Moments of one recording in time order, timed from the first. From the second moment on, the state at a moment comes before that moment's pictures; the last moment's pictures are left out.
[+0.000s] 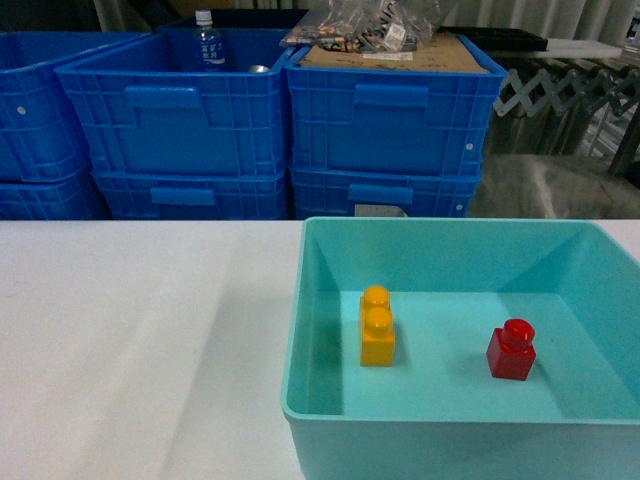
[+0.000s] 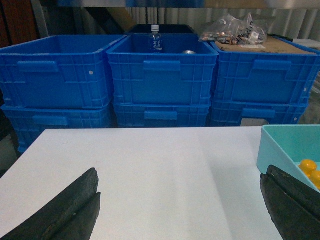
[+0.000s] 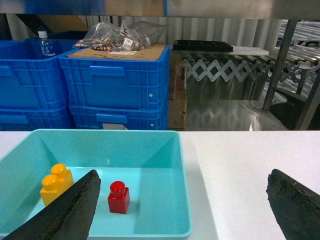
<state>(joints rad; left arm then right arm) 0.00 0.01 0.02 0.00 0.00 0.00 0.00 0.00 0.01 0.00 0.00 0.00</state>
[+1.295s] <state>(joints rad) 0.00 0.01 0.02 0.00 0.00 0.00 0.00 0.00 0.01 0.00 0.00 -0.01</state>
